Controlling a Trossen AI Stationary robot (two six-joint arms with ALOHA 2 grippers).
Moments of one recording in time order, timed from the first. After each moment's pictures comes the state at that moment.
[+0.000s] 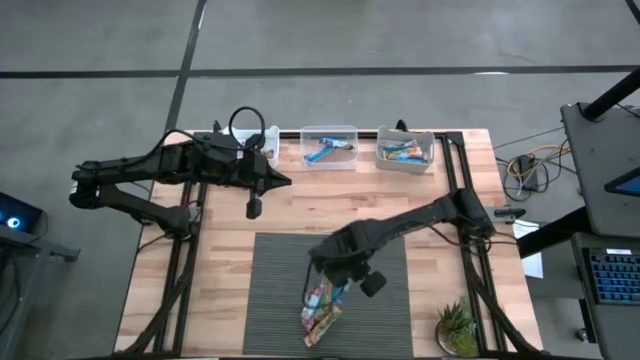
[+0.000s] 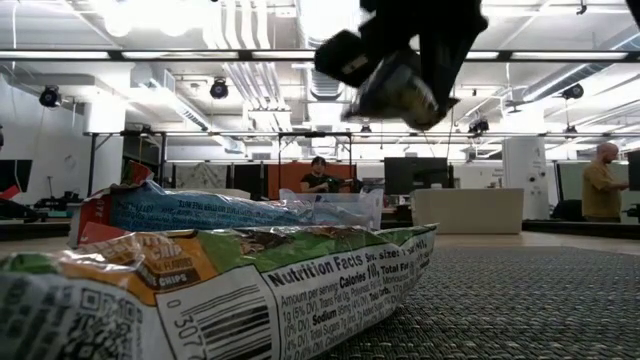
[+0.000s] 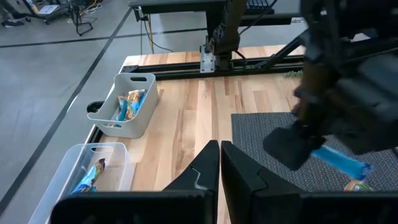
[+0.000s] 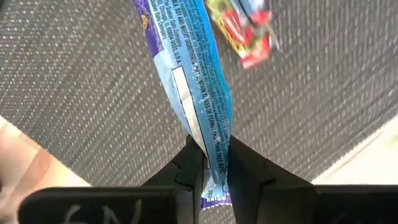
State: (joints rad) left arm 0.06 1.10 1.30 -0.60 -0.03 0.10; right arm 0.29 2.10 1.88 -1.28 -0.17 -0.37
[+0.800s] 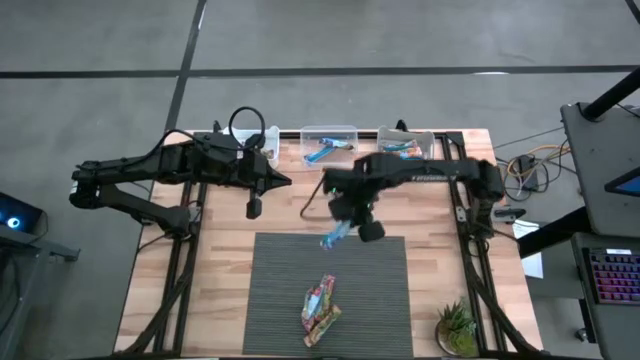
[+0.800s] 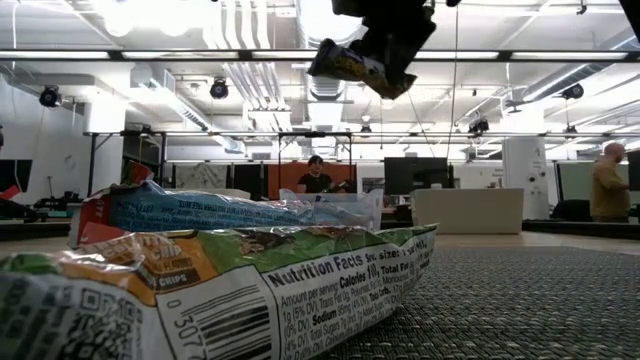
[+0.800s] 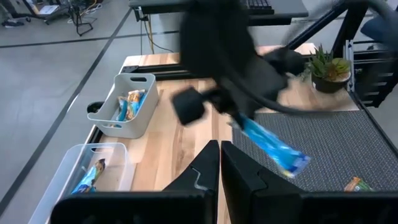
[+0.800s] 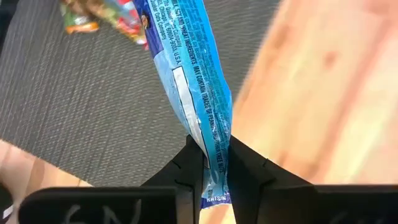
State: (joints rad) left arm 0.06 1.10 1.30 -0.60 -0.03 0.10; right arm -0.04 1.89 1.83 -1.30 -0.25 -0.36
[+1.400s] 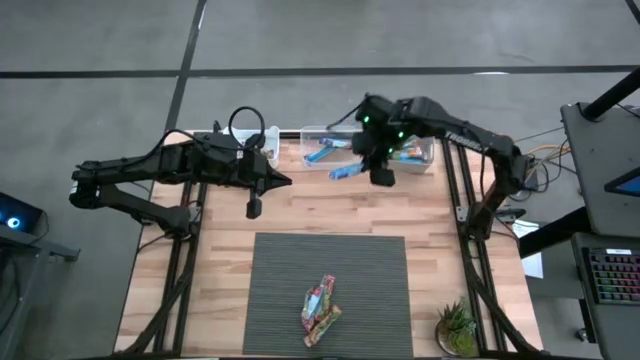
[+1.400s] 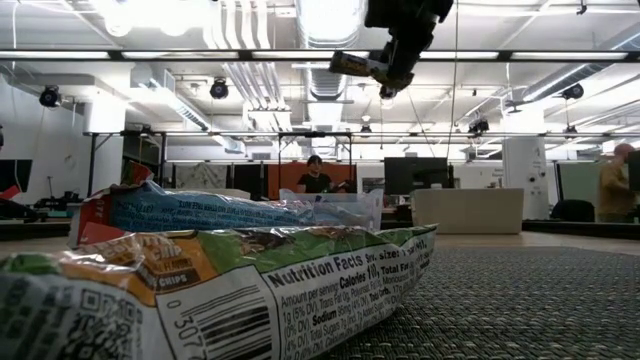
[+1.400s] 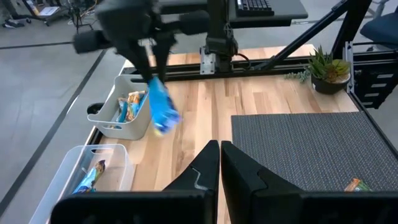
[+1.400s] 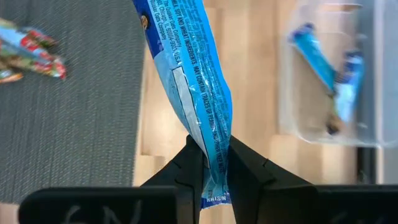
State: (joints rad) left arm 0.06 1.10 1.30 -0.59 -0.03 0.10; right arm -0.40 1.71 1.83 -1.30 -0.25 -0.38
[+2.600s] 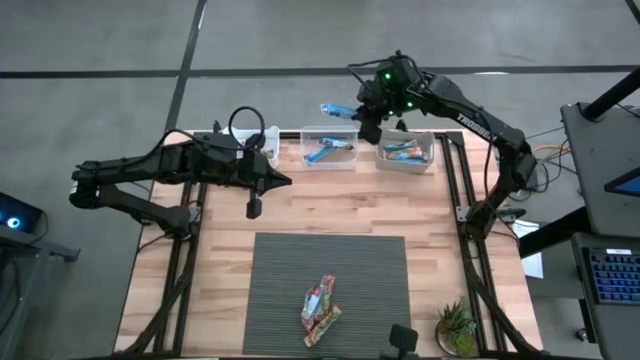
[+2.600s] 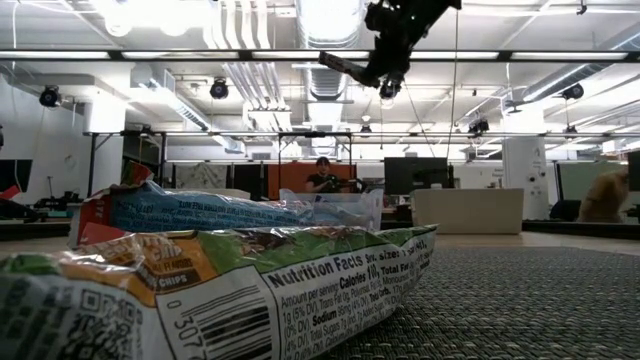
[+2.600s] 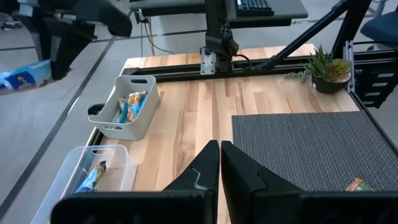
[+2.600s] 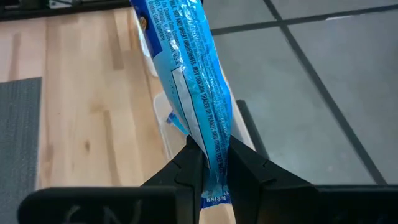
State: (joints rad) left arm 0.06 1.10 1.30 -0.59 -0.03 0.11; right arm -0.62 1.67 1.80 -0.89 -0.20 -0.28
